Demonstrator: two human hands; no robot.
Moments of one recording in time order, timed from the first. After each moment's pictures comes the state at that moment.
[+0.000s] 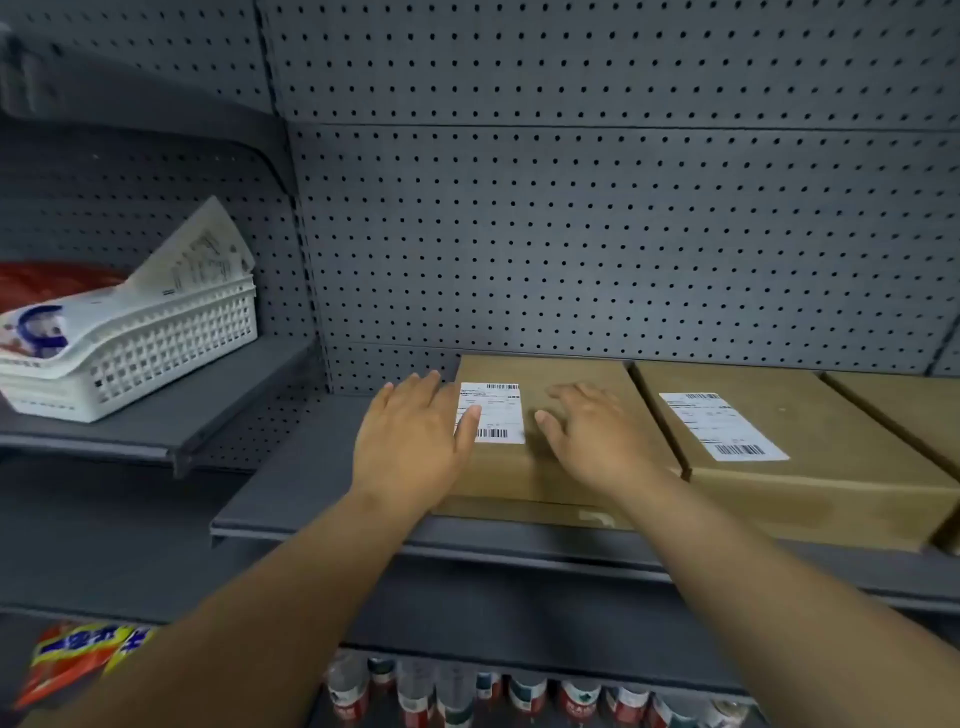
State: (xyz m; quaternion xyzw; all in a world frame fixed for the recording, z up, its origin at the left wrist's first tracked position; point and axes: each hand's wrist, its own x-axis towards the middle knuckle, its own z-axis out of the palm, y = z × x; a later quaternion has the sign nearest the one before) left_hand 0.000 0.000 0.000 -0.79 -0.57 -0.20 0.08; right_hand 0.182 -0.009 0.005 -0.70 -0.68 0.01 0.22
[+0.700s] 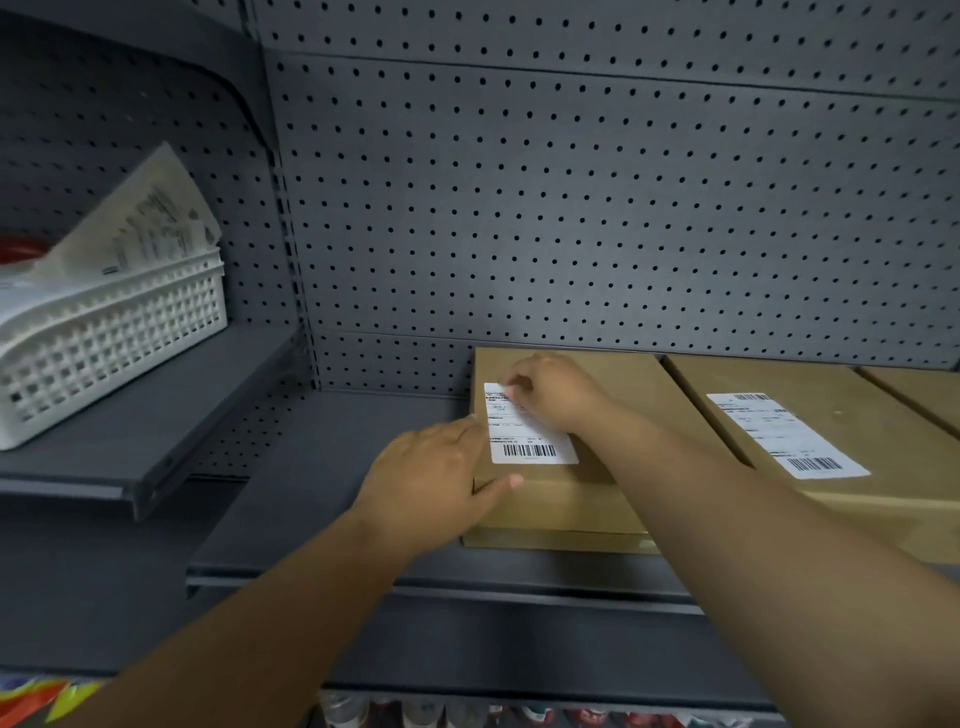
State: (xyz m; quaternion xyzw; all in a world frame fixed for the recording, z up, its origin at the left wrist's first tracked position) left_hand -0.035 0.055 -0.026 -0.89 -0.44 -0.12 -0.01; right_hand 0.143 0.115 -0.002 -0.68 -0.72 0.06 0.15
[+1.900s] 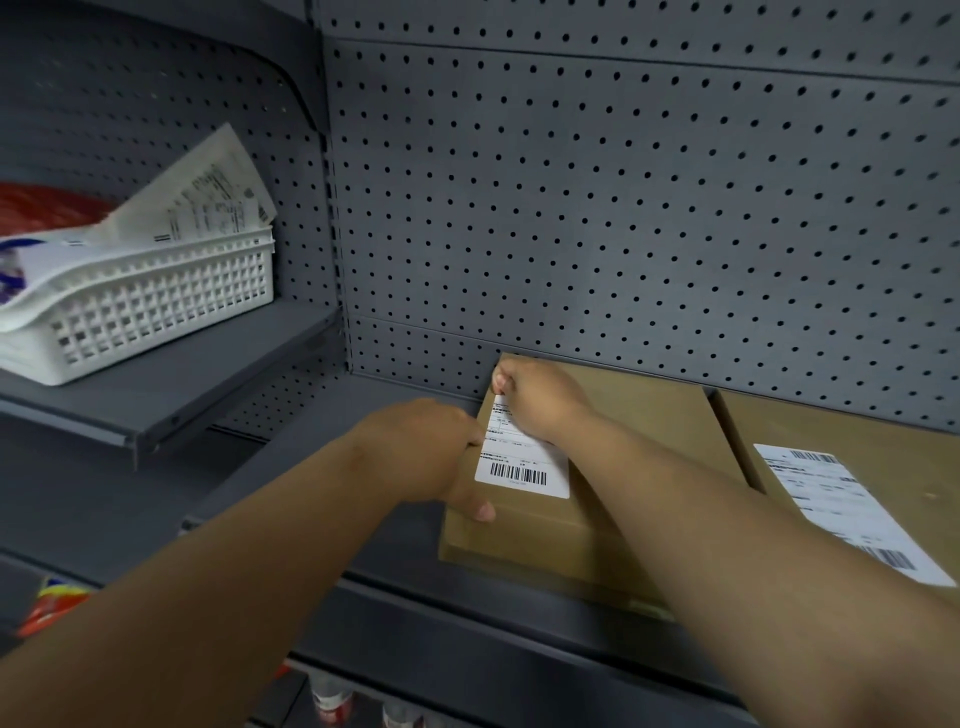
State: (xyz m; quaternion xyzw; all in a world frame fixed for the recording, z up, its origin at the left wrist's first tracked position) left_hand -0.008 0.065 0.027 -0.85 -0.51 0.04 -0.12; right_hand 0.140 0.157 -0.018 -0.60 -0.78 0.07 0.19
